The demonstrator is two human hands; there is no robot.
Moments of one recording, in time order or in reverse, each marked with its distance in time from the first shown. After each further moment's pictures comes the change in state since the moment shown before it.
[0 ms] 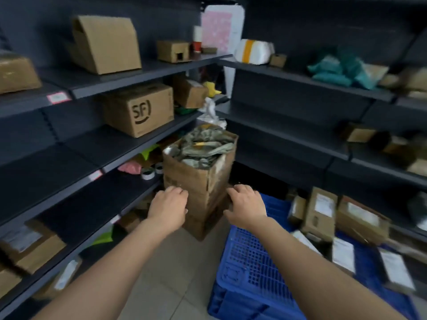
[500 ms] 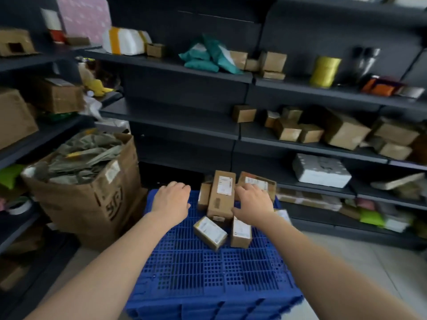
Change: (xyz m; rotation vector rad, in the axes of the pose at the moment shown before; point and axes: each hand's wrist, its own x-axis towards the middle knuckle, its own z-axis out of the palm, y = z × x) left_hand 0.098 0.328 -0.002 -0.053 0.033 0.380; right_hand -0.148 0.306 -0.027 -0.055 -0.020 0.468
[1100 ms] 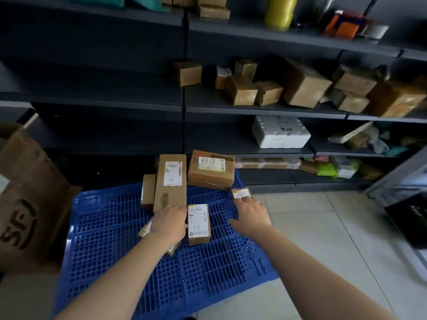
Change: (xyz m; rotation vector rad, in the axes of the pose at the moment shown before) left_hand 0.144 0.139 0.138 -0.115 -0.379 0.182; right_hand 0.063 0.173 0.107 0.107 -0.267 0.330
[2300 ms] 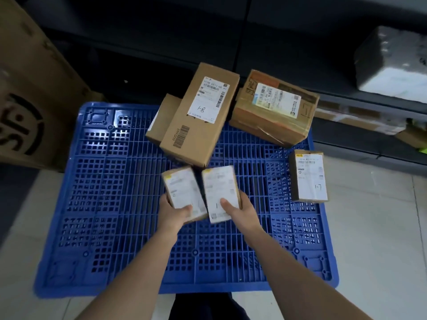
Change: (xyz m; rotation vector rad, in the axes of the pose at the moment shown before) left_hand 0.074 -0.050 0.236 -1.450 0.145 -1.131; right_hand 0.132 -0.044 0.237 1.152 -0.457 0.293
